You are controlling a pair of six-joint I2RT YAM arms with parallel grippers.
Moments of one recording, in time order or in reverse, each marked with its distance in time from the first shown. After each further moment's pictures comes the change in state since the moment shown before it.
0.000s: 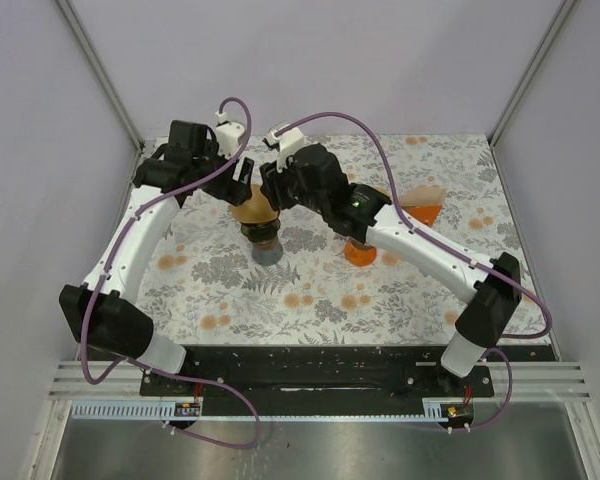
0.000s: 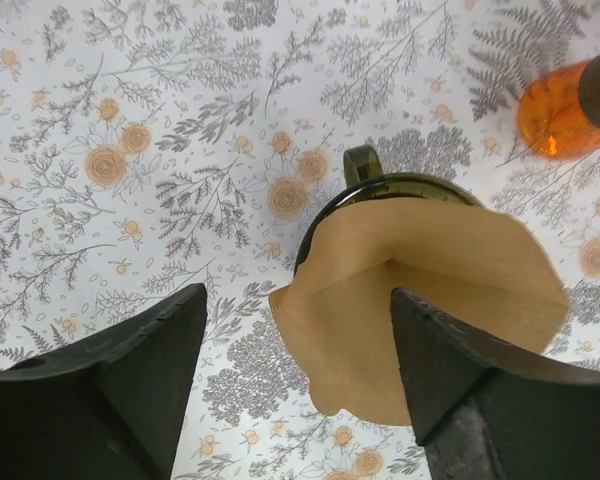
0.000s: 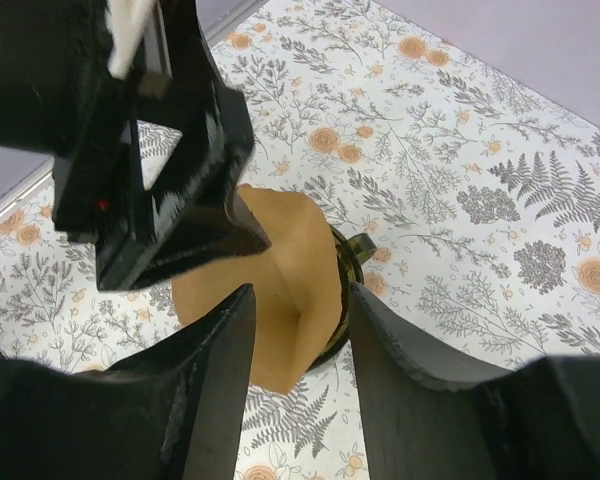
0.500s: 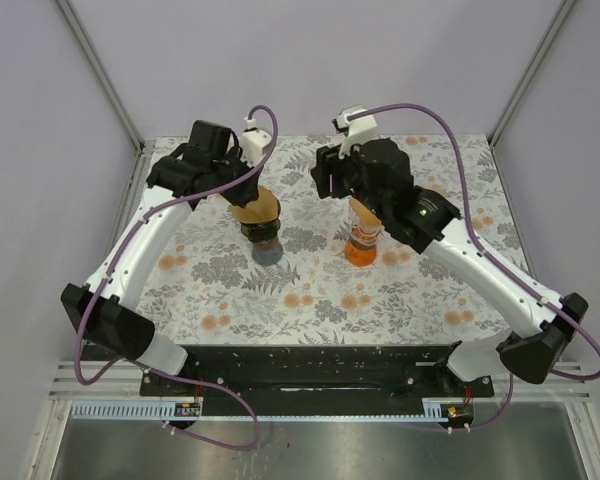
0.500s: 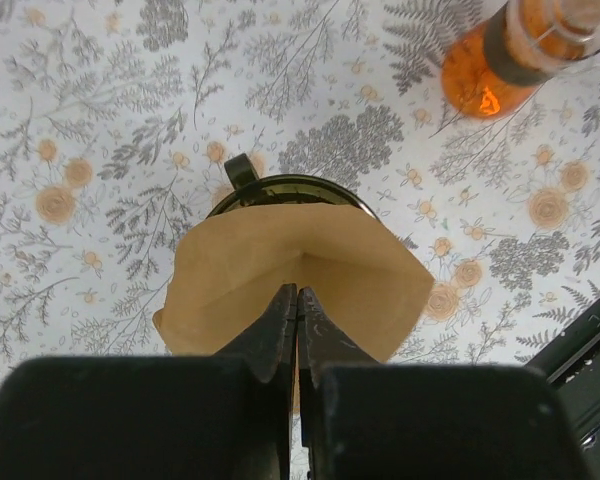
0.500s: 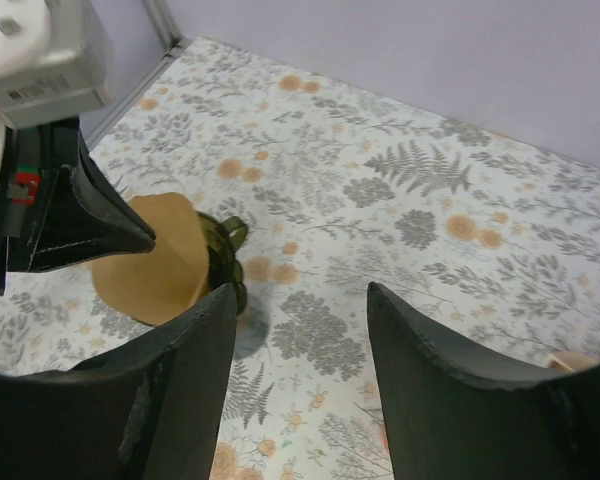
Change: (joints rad) left arm -0.137 -0.023 0.097 -0.090 0.008 0.048; right arm -0.092 -0.283 -0.135 -0.072 0.106 0.037
